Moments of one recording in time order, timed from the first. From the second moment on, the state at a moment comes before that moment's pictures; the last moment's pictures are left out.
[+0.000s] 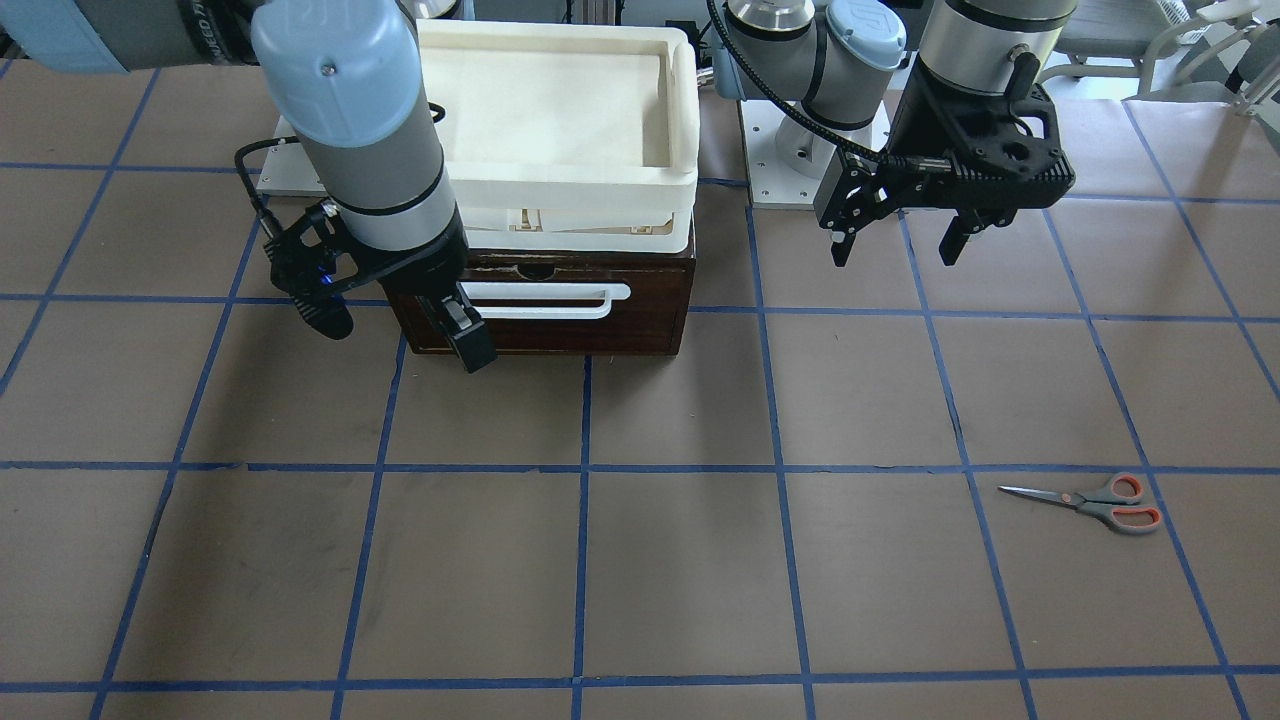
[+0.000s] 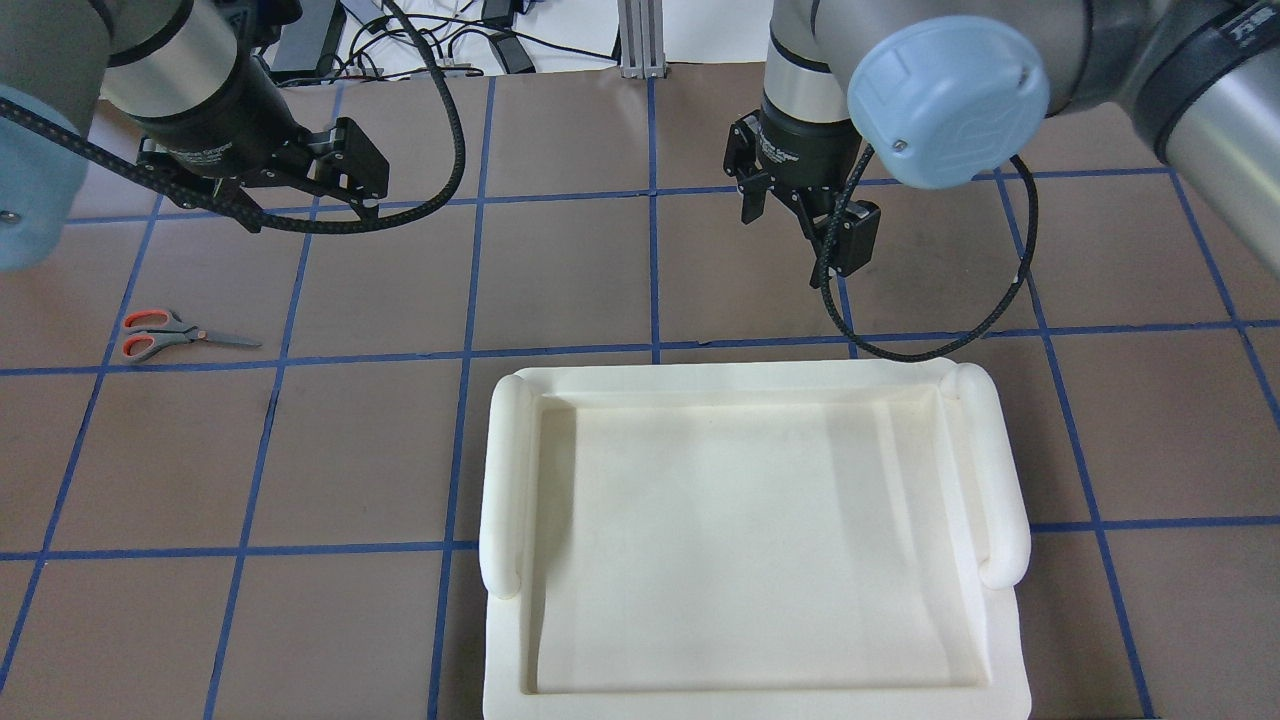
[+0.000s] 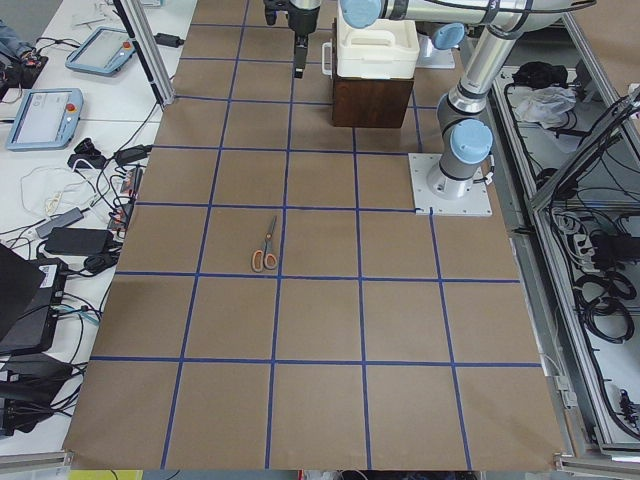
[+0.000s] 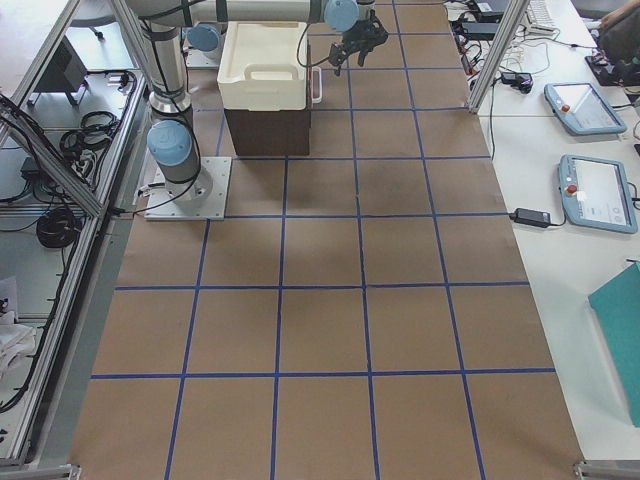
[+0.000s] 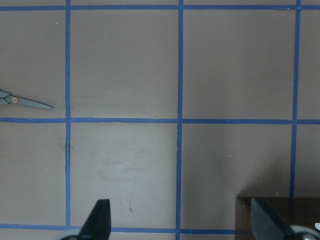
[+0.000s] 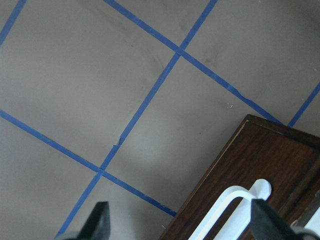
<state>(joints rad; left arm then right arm) -1.56 -1.52 -1.59 -1.48 1.60 -0.01 1.79 -1.35 1.48 -1.61 -1.55 1.22</state>
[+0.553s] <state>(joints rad) -1.53 -1.52 -1.59 -1.49 1.60 0.19 1.85 -1.27 1.48 -1.64 -1.48 1.47</state>
